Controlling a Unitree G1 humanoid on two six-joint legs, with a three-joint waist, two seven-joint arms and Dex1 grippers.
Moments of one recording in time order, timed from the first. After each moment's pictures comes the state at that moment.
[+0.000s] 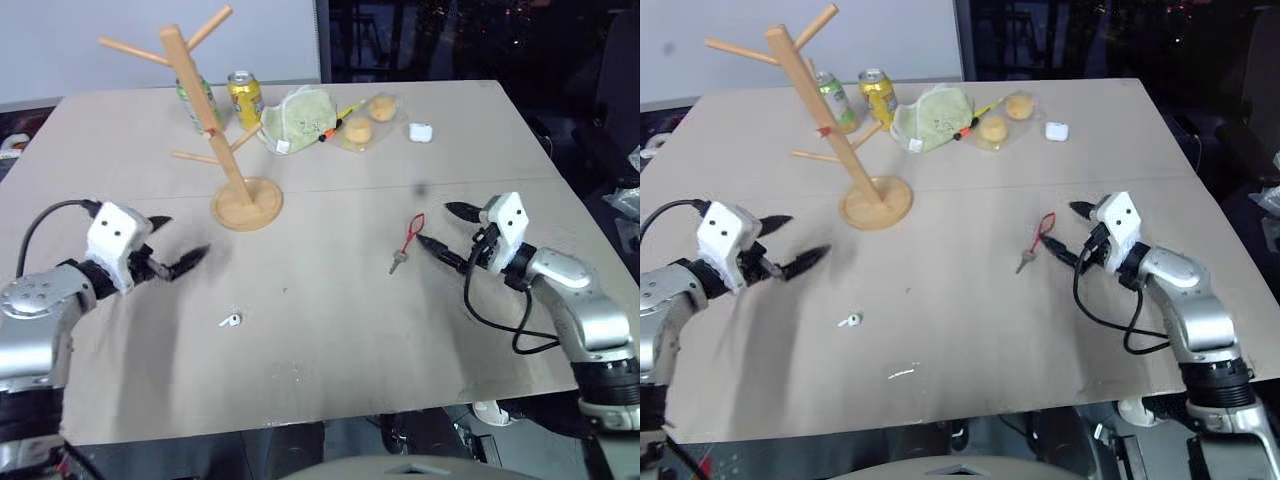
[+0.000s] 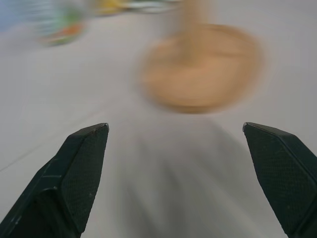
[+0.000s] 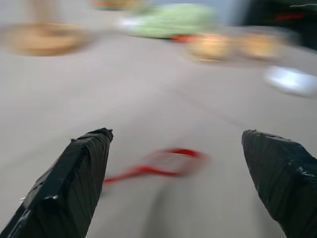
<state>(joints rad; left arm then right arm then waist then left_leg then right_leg) -0.06 0.94 0.33 0.04 -0.38 0.21 -0.94 -0.32 -0.57 0.00 -0.19 0.39 0.37 0.83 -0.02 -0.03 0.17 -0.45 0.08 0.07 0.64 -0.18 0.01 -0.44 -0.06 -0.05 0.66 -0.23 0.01</state>
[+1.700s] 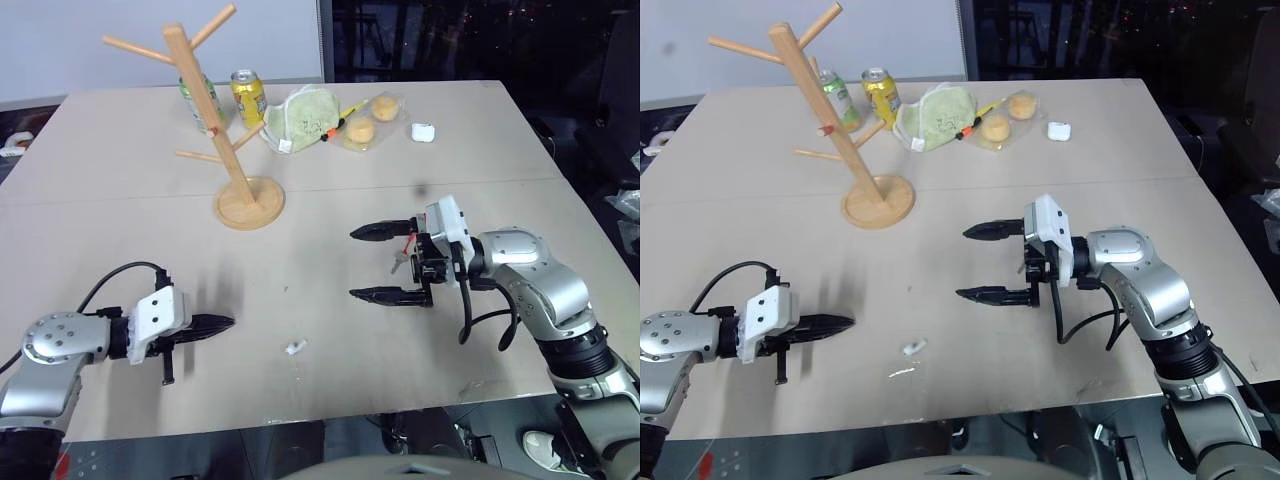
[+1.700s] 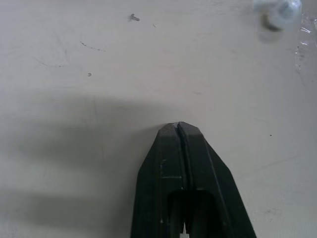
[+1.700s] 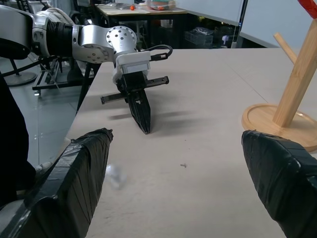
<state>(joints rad) 0.12 0.94 0.22 0.09 -0.30 -0.15 -1.32 -0.50 -0.47 0.21 -0.26 0.51 0.41 1.15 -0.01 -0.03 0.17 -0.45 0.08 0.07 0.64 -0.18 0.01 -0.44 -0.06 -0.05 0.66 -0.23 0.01</state>
